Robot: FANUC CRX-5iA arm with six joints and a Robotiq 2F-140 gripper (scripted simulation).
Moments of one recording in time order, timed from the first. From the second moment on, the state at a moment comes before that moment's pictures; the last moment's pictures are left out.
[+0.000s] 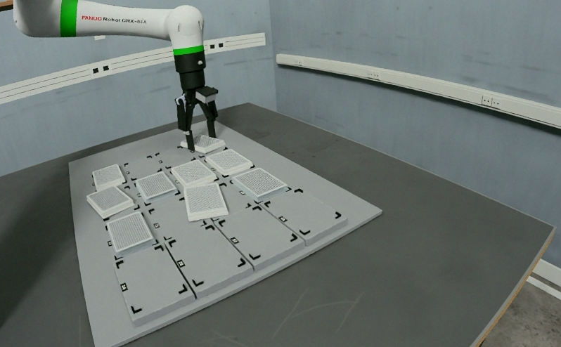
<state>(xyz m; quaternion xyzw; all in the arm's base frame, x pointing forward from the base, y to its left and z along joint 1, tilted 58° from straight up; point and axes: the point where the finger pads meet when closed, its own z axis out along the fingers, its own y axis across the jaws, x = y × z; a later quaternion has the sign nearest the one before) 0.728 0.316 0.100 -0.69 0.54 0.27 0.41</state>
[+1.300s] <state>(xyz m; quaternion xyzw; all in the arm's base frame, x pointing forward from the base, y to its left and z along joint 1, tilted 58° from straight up) 0.728 0.312 0.103 -0.69 0.54 0.27 0.41</state>
